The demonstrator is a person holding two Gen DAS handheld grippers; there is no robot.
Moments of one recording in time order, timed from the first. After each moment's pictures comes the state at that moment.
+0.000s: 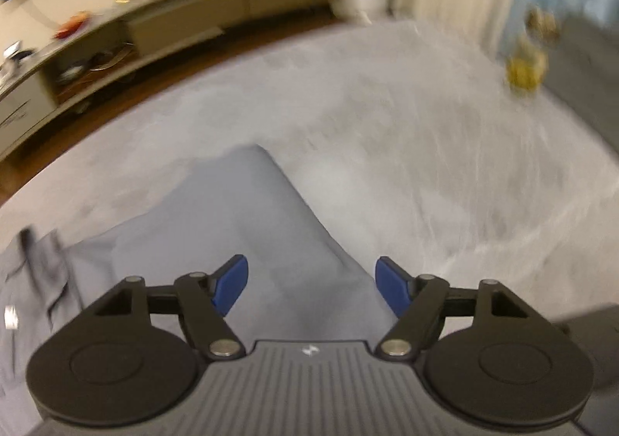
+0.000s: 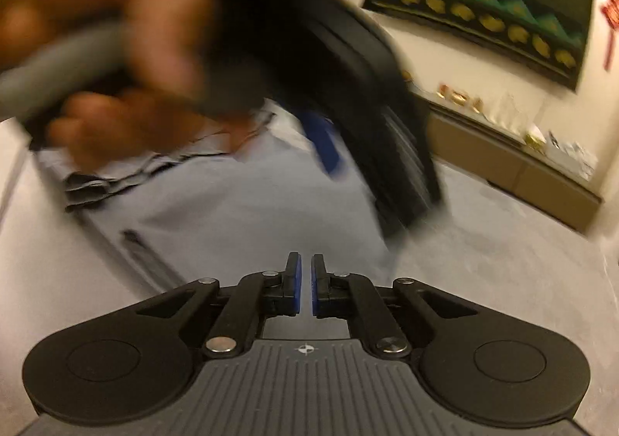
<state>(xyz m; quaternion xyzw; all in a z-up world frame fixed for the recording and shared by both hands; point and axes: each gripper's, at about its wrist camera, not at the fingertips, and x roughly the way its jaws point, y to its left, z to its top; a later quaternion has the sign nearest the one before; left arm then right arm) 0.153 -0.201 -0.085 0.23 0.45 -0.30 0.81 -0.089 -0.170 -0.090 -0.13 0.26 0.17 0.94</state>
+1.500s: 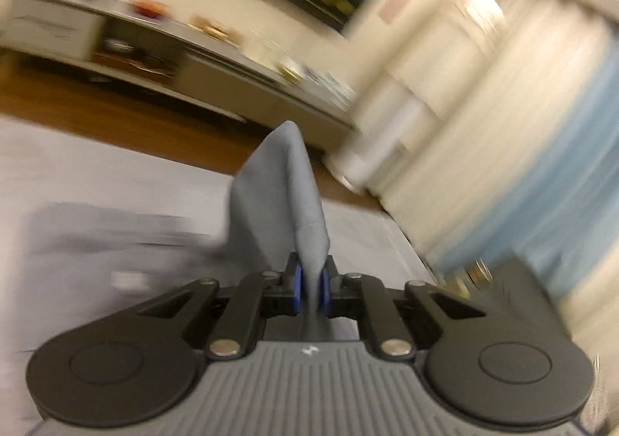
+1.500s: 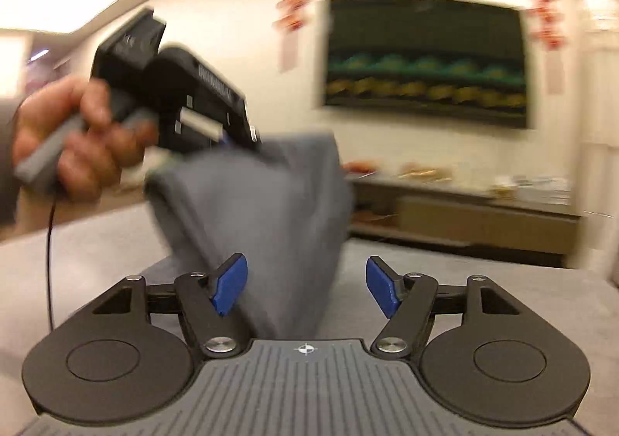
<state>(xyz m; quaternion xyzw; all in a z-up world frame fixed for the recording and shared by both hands) 0.158 0.053 0.005 -0.20 0.34 -0.29 0.87 -0.072 -0.205 -0.039 -0.04 0.12 0.17 0.98</state>
